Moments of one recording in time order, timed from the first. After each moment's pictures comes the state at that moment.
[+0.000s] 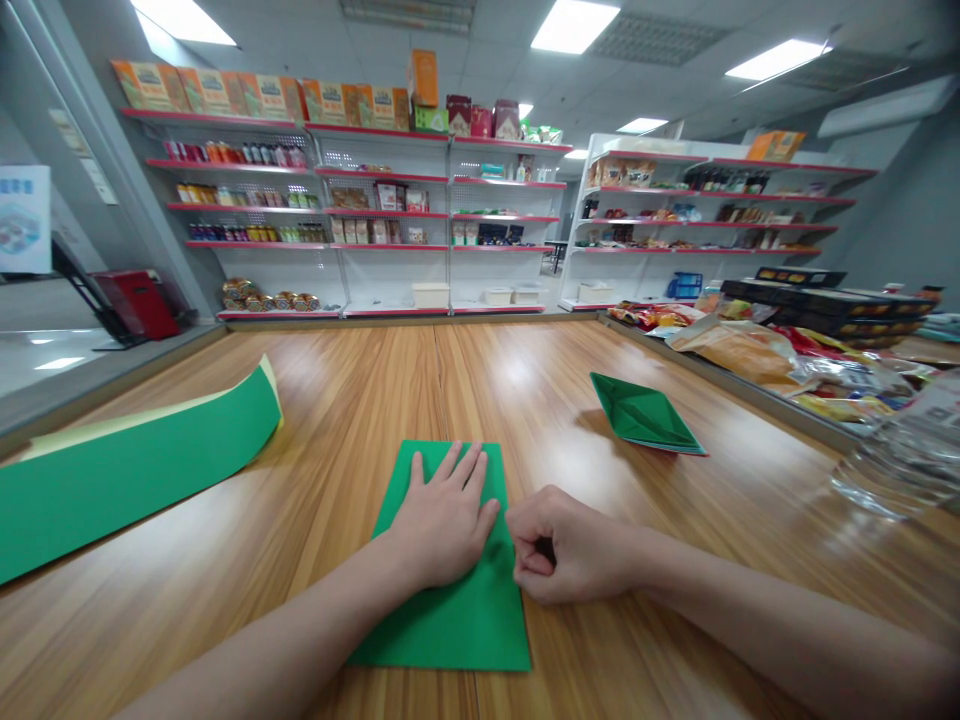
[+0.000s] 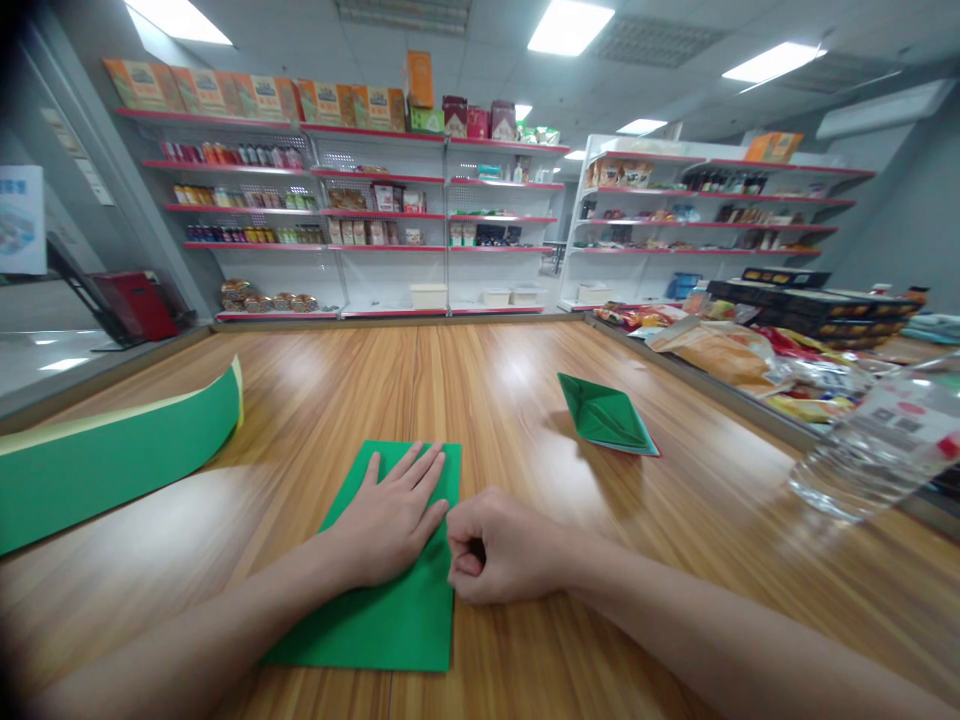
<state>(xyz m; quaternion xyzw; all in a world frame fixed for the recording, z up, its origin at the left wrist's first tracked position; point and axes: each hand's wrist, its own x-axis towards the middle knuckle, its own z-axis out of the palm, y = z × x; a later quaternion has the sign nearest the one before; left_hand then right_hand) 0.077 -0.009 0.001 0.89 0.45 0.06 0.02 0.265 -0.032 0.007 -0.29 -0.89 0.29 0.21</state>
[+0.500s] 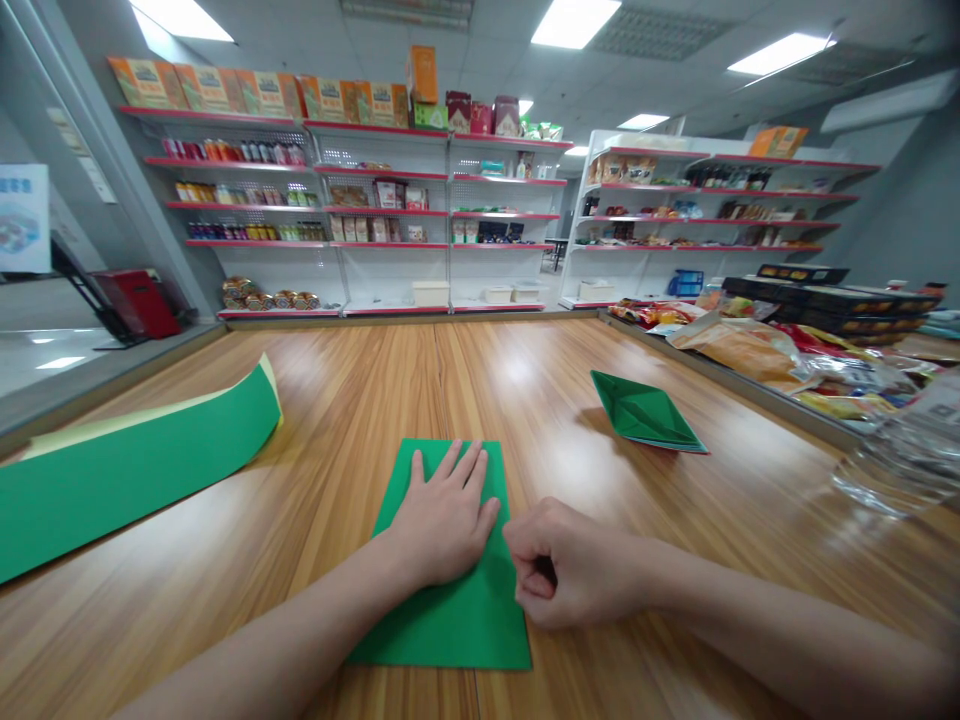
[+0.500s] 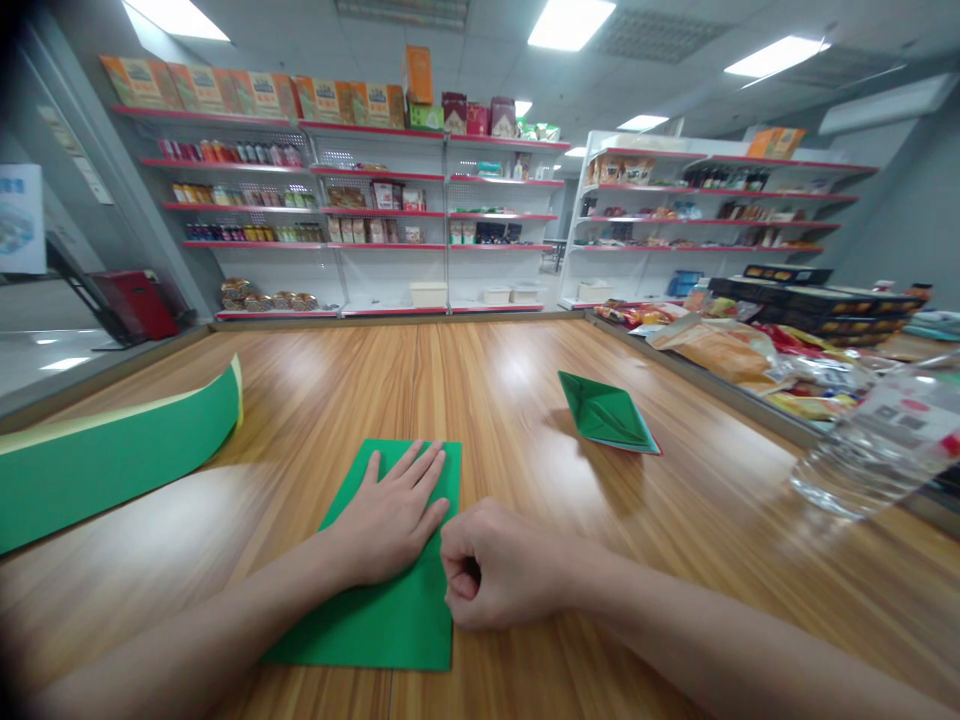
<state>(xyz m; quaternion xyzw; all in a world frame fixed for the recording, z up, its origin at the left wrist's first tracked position) 0.077 -0.008 0.000 0.89 0.45 0.05 0.02 0.259 -0.043 0.010 -0.30 -0.89 0.30 0.17</state>
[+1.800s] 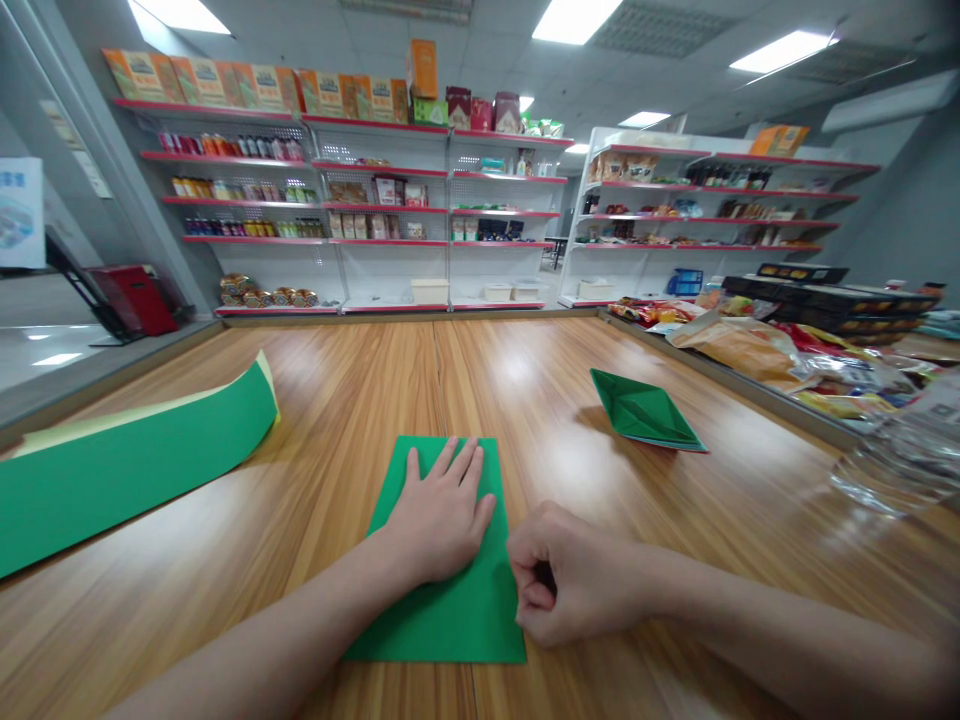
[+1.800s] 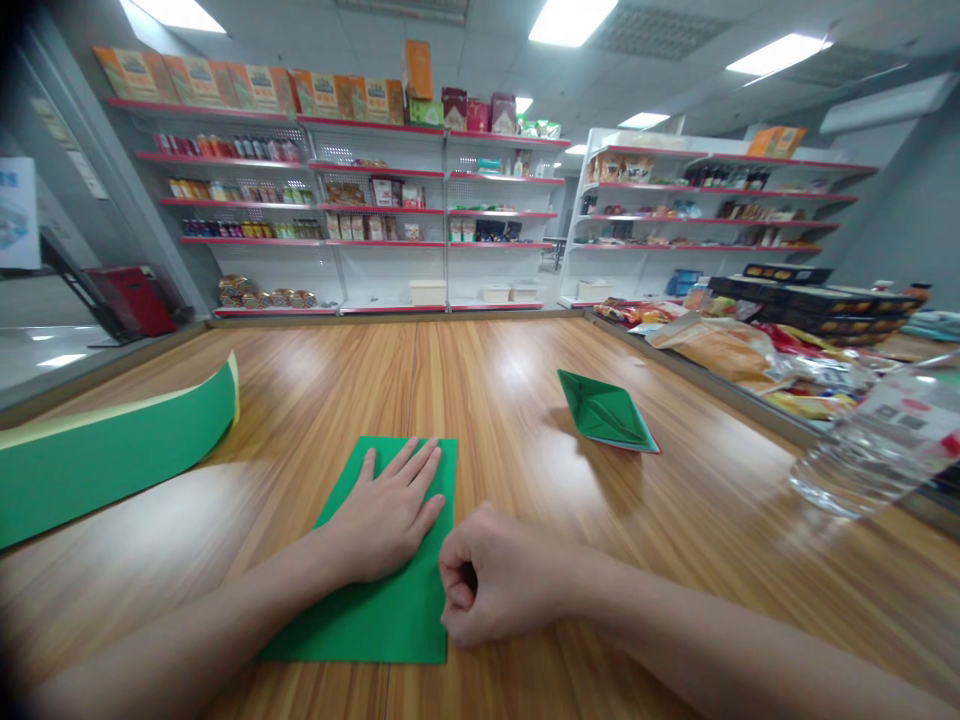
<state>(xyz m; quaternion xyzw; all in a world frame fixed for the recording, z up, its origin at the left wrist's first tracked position) 0.077 -0.006 -0.001 0.88 0.47 0.05 0.03 0.260 -0.048 0.009 -0.35 -0.86 0.35 0.14</state>
